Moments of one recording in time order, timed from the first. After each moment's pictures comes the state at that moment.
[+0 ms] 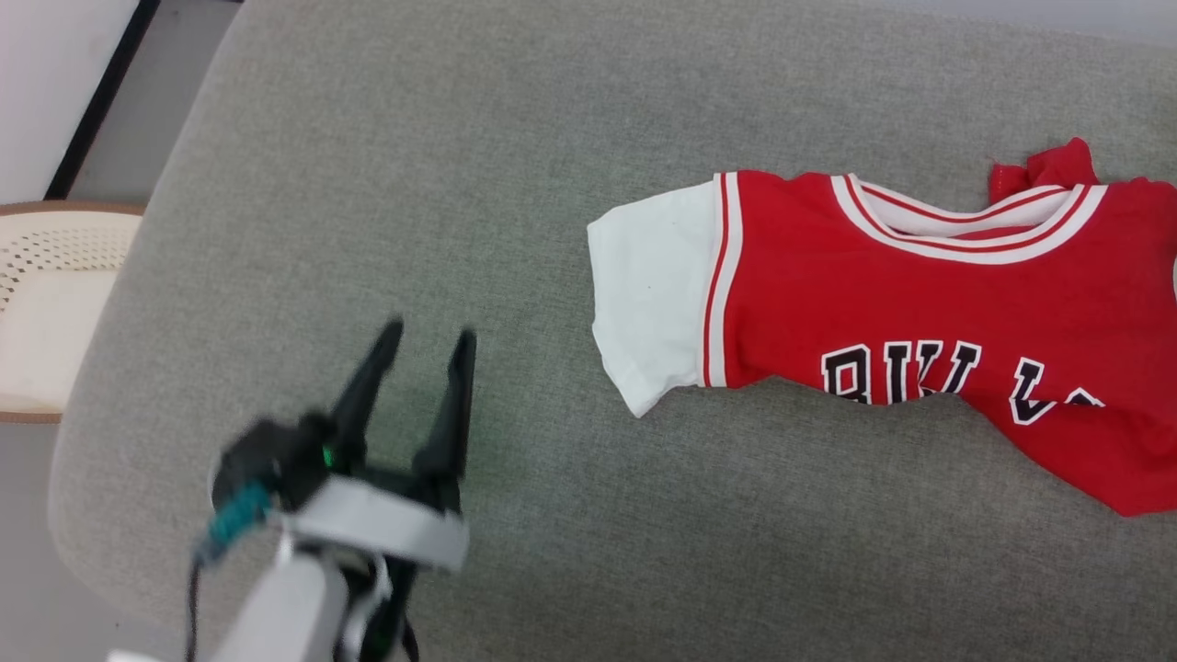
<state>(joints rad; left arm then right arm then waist) -0.25 0.21 -0.25 0.12 -0.43 -0.07 -0.26 -0.98 -0.72 0.62 0.76 0.63 0.13 0.76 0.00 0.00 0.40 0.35</state>
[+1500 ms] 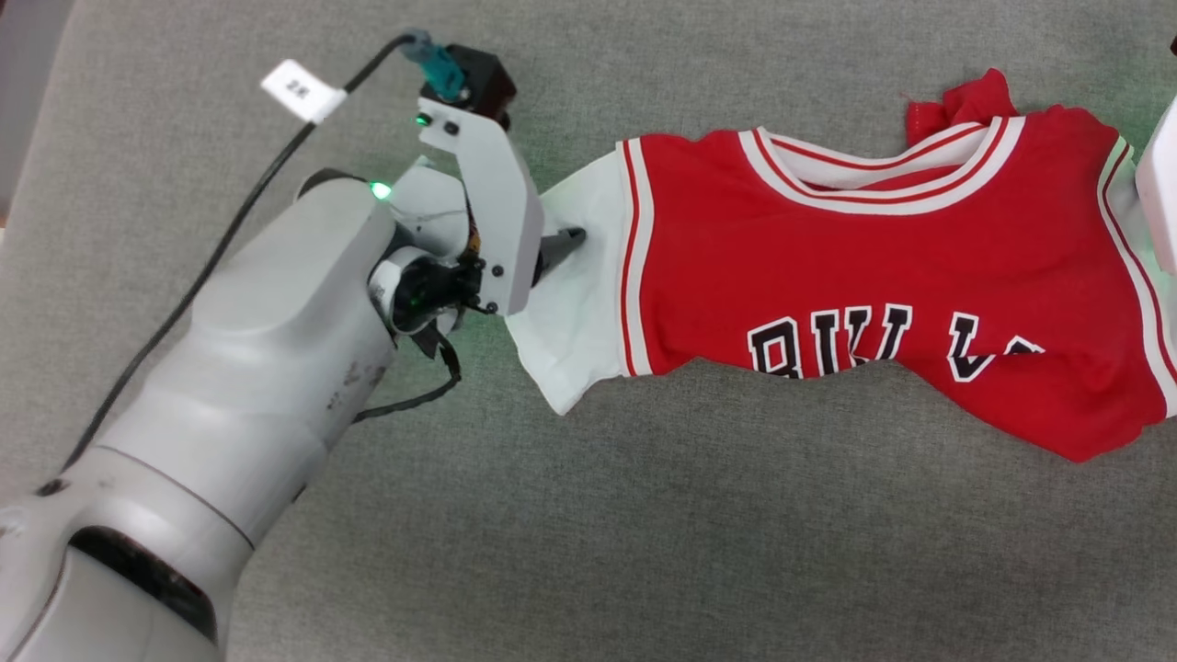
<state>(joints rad) -1.21 0.30 -1.01 0.80 -1.13 -0.13 0.56 -1.19 -0.63 0.85 0.83 0.74 0.13 0.68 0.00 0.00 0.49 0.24</state>
